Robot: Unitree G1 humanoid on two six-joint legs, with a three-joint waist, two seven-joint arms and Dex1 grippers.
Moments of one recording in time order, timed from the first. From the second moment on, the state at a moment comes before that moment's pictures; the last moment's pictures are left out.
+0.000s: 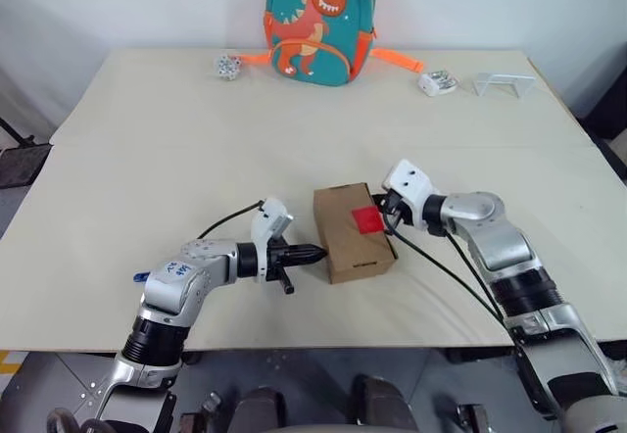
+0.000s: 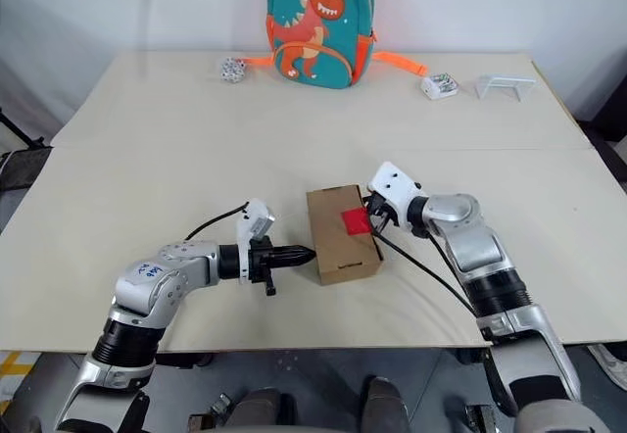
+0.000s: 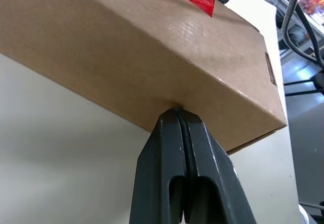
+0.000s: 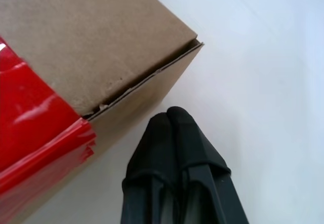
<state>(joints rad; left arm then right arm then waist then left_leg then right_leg) -0.45 0.39 -0.10 -0.15 -0.44 0.91 -0.77 -0.74 -0.51 0.23 0.32 0.03 0.30 0.82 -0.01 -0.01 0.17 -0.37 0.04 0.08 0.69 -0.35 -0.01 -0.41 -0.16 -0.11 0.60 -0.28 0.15</state>
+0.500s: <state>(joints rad) -0.46 0.40 -0.13 -0.13 -0.43 0.90 -0.77 -0.97 -0.37 0.18 0.72 0.02 -0.05 0.95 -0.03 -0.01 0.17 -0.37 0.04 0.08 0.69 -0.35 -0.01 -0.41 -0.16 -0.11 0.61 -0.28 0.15</state>
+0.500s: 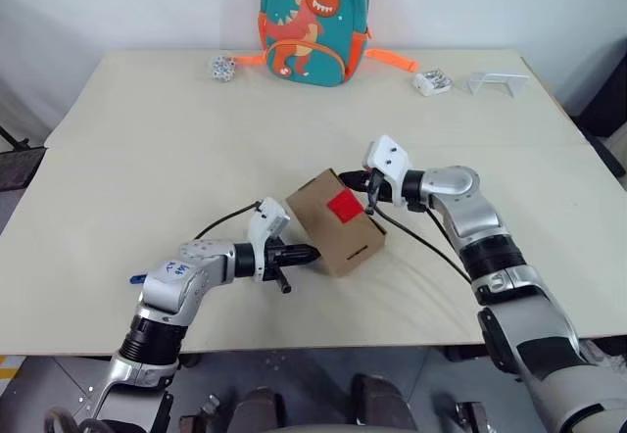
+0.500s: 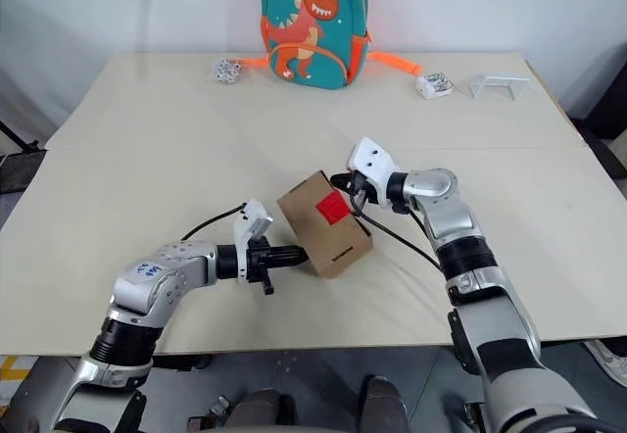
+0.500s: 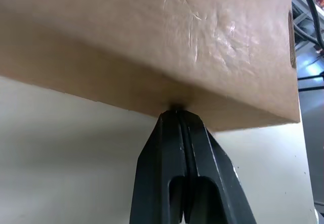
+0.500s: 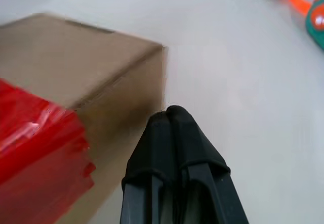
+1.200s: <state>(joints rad) -0.52 0.44 -0.16 -0.11 -0.43 0.88 -0.83 -0.98 -0.39 0.11 0.90 0.00 -0.12 0.98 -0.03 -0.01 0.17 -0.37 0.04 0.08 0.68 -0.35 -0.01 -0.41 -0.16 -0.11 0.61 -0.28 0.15</state>
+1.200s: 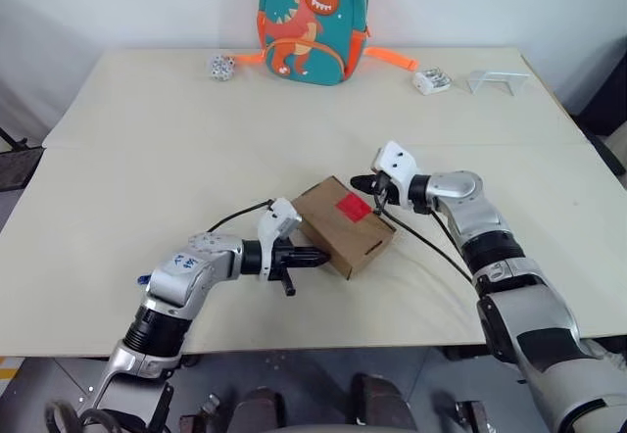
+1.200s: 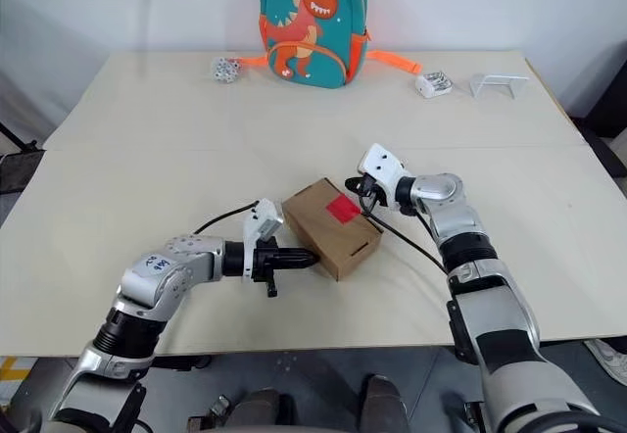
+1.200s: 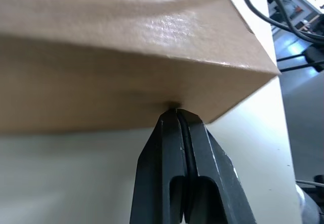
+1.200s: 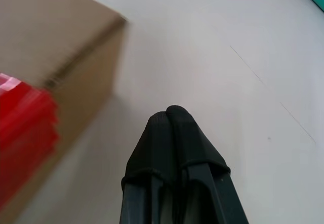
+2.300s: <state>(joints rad) -0.28 0.81 0.29 0.05 -0.49 0.35 -1.16 -0.51 -0.63 -0.14 -0.03 0.56 0.37 1.22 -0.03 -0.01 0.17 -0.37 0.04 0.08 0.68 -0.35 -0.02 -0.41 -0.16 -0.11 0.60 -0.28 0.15</state>
